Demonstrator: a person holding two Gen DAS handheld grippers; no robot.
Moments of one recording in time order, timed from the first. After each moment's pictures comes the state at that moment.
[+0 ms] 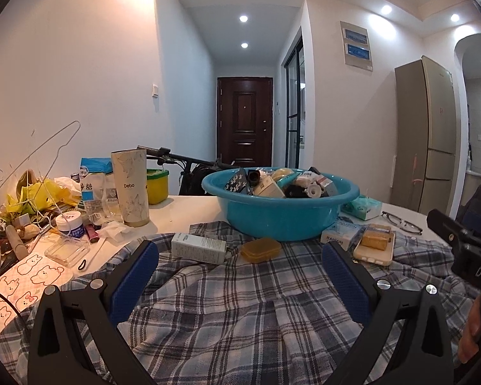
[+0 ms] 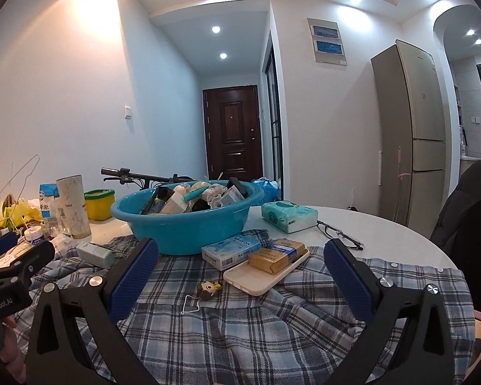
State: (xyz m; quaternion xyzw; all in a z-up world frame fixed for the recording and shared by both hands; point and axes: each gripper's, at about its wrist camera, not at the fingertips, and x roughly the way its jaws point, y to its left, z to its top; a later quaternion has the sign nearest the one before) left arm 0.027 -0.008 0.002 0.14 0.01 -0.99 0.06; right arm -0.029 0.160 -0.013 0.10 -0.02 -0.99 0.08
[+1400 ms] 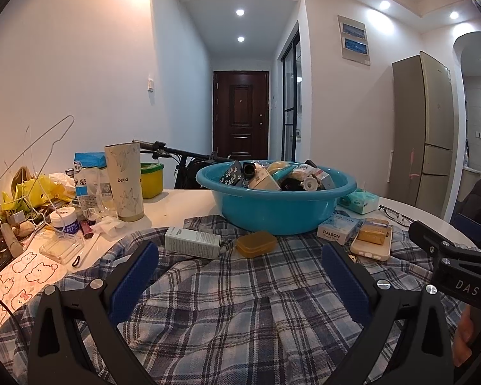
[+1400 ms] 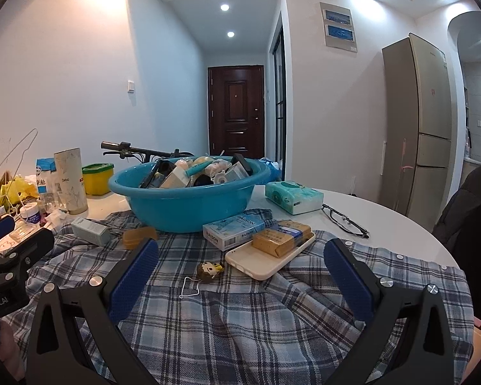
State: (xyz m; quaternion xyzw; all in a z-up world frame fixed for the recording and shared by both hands) left arm 0.023 -0.009 0.001 0.14 0.02 -0.99 0.05; right arm -0.042 0.146 -0.020 0.15 0.01 -0.99 0.08
